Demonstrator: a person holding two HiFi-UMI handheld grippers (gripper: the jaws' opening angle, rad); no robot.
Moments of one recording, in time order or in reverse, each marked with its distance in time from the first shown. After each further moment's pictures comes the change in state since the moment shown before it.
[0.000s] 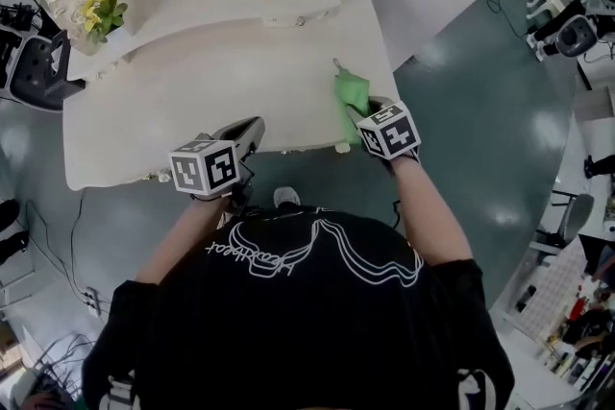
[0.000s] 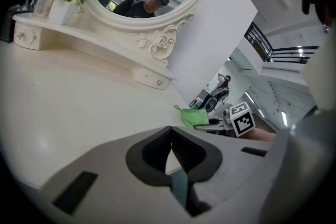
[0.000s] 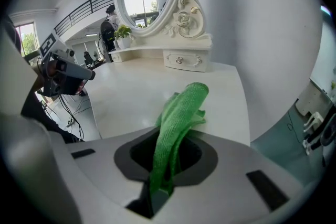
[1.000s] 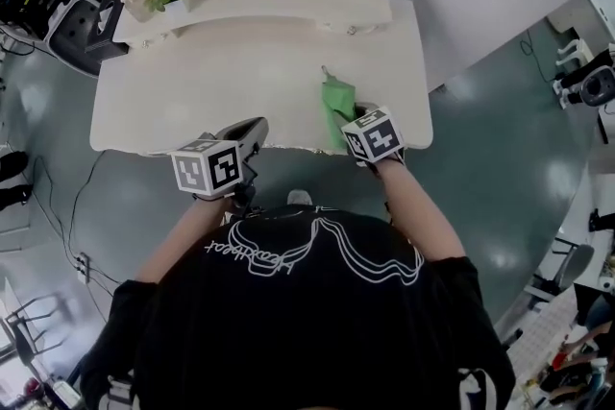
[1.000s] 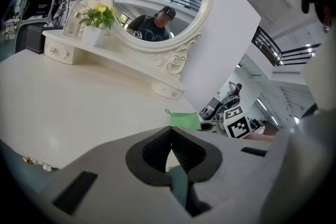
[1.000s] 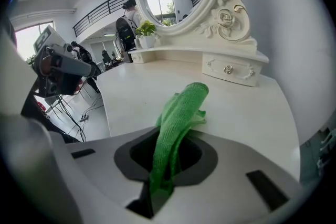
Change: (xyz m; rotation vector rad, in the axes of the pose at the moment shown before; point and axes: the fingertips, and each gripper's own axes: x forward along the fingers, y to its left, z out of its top) left arm -0.077 0.030 0.008 -0.036 -0.107 0.120; right arm 0.050 0.096 0.054 -0.107 -0.022 0.148
